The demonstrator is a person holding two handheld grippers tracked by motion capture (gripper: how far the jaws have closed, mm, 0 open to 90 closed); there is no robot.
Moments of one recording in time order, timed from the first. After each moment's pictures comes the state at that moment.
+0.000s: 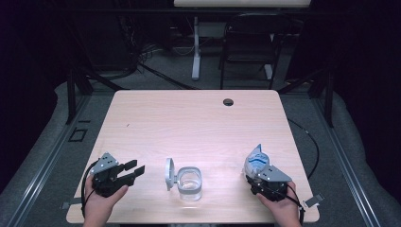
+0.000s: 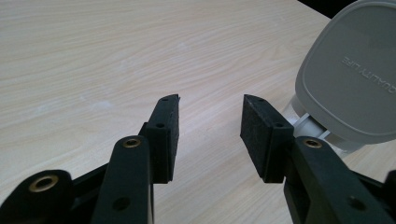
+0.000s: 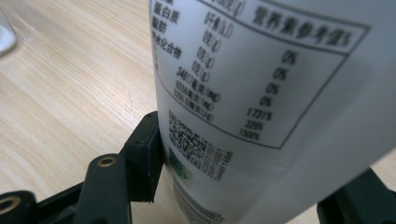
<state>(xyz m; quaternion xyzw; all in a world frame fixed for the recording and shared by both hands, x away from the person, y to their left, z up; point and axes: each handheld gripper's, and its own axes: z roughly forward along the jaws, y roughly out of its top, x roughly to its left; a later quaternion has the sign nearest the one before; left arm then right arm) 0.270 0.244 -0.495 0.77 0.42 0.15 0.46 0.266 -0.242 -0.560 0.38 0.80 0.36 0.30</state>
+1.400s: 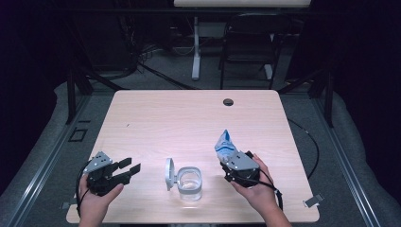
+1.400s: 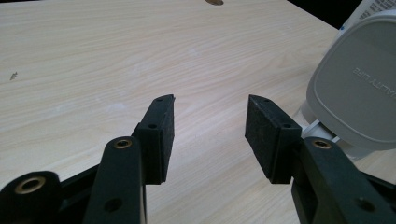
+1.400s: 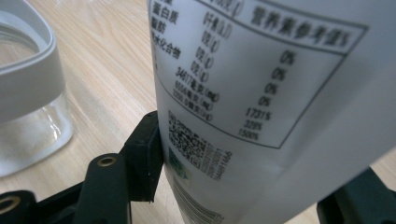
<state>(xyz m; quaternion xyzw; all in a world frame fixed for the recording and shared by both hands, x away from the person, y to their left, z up) 0.270 0.256 -0.492 0.75 0.43 0.16 0.47 0.287 -0.157 -0.502 0.29 0.82 0.35 0.34</state>
